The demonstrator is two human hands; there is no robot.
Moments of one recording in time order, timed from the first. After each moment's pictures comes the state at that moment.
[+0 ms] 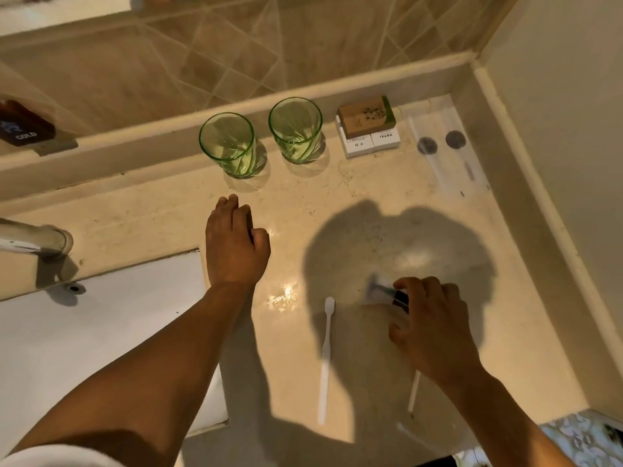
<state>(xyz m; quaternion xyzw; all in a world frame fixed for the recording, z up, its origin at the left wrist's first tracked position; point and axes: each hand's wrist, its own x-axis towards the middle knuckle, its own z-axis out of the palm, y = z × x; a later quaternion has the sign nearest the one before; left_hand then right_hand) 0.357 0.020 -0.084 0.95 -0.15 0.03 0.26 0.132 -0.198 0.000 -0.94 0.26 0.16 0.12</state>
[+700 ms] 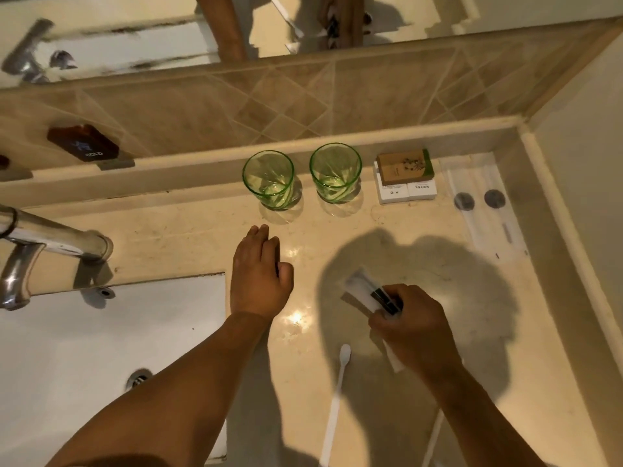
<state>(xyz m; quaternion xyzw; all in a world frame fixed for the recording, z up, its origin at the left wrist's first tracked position) 0.358 0.018 -0.085 0.96 -0.15 0.04 0.24 0.223 -0.196 0.005 -0.86 0.29 0.11 0.41</state>
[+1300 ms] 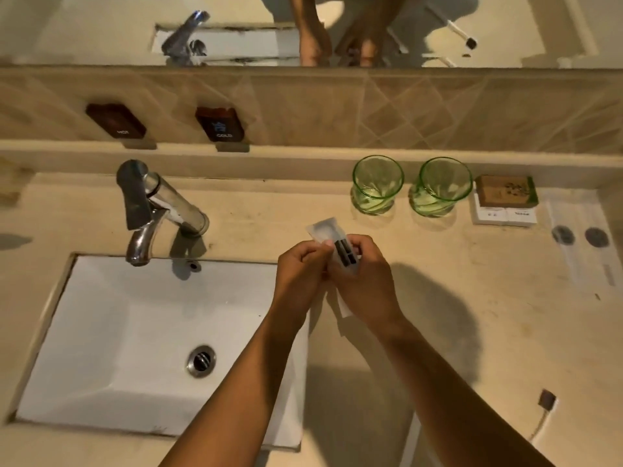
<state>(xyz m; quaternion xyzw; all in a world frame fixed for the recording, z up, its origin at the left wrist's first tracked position) 0.364 0.095 -0.020 0.68 0.14 -0.17 0.70 0.341 -0.020 -0.004 -0.82 0.20 0.03 0.54</state>
